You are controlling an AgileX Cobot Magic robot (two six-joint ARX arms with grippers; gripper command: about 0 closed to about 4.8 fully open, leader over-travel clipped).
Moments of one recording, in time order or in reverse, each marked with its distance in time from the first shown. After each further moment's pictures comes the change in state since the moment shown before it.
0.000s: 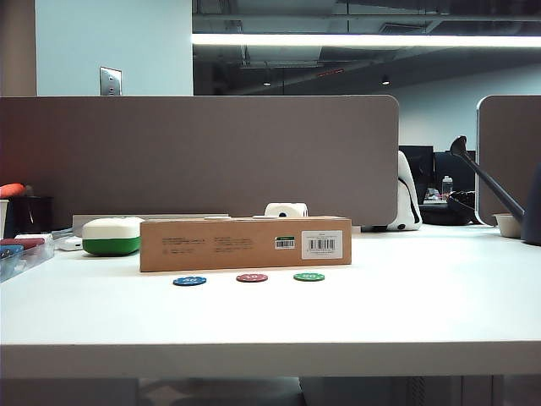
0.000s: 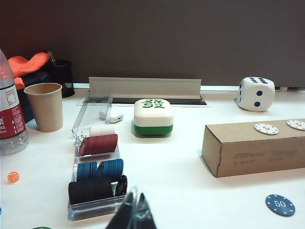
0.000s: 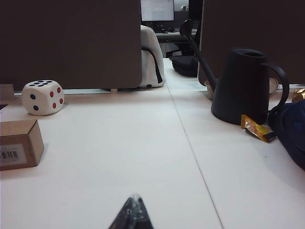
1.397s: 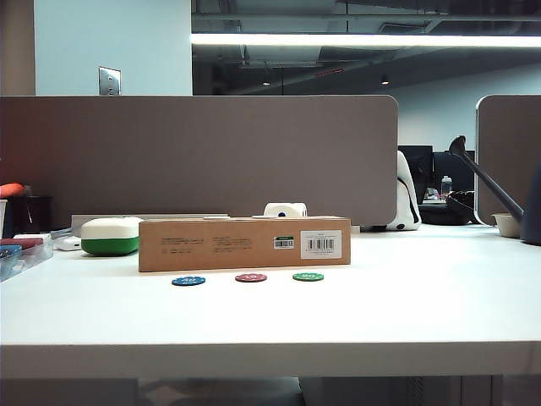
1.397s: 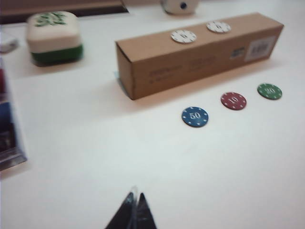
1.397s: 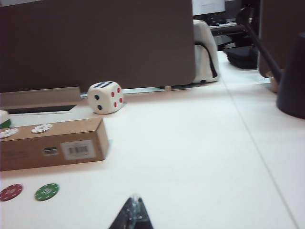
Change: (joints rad) left arm -0.283 0.478 0.223 -0.134 0.002 0.000; right arm 0.005 0.000 0.000 0.000 -0.212 0.117
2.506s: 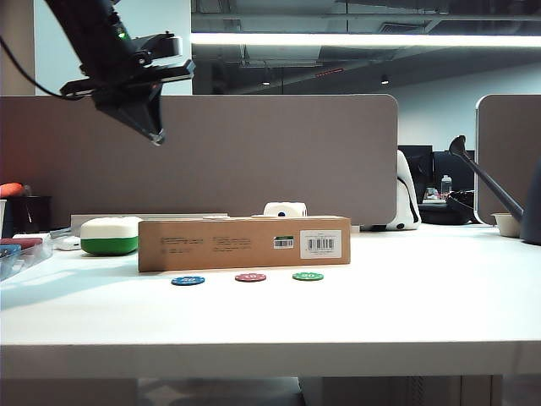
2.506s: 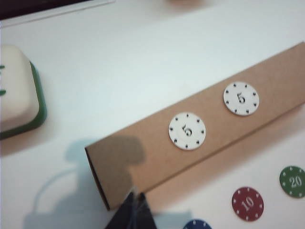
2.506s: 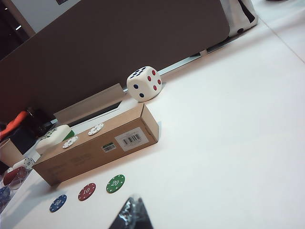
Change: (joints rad) left arm -0.005 1.184 1.227 -0.441 0.019 0.000; right arm 0.000 0.000 0.000 -0.054 -0.108 0.372
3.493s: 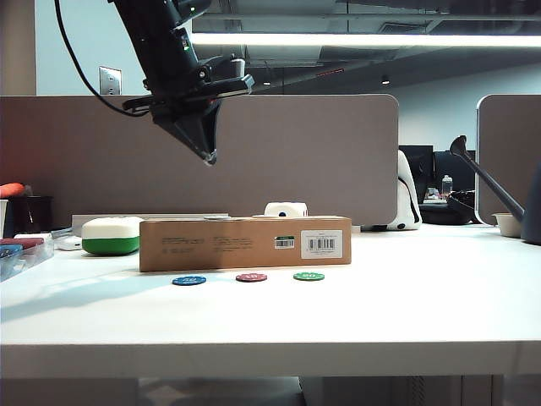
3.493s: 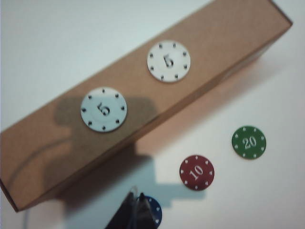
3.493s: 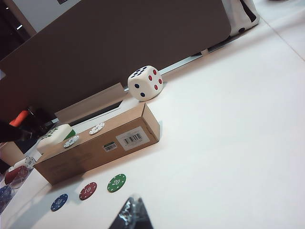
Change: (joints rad) left arm -0.150 0.167 0.201 -0.219 -0.020 0.000; right arm 0.000 0.000 0.000 0.000 -0.003 0.000
